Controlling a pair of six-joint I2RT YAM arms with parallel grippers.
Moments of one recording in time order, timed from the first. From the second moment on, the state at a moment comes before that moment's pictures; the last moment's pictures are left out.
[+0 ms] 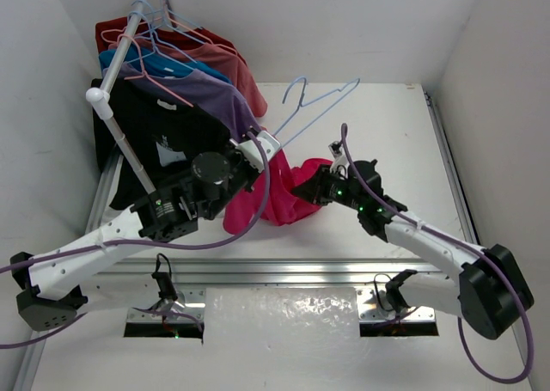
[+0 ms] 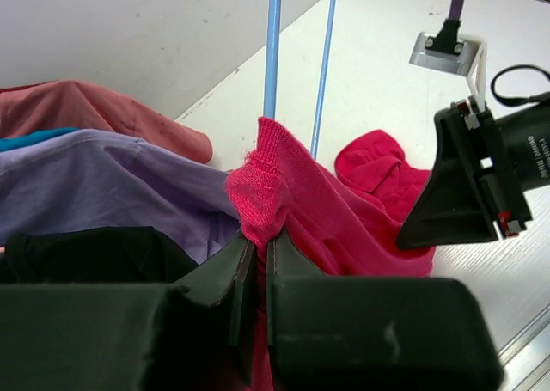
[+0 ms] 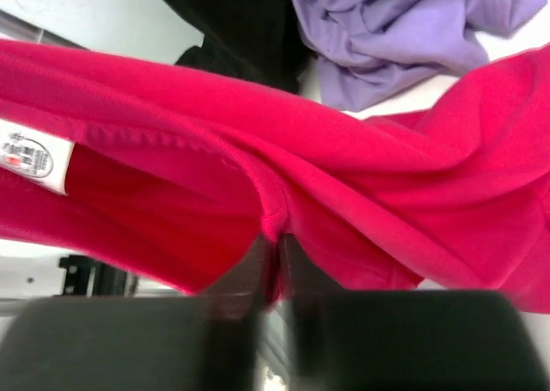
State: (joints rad) left arm -1.02 1.05 1.20 -0.33 -0.49 0.25; right arm 0.55 1.16 0.55 0.30 -0.36 0.72
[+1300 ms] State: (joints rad) left arm -1.02 0.99 1.24 -0.55 -0.31 0.11; right arm -0.08 1.09 1.36 -0.44 -0.50 0.43
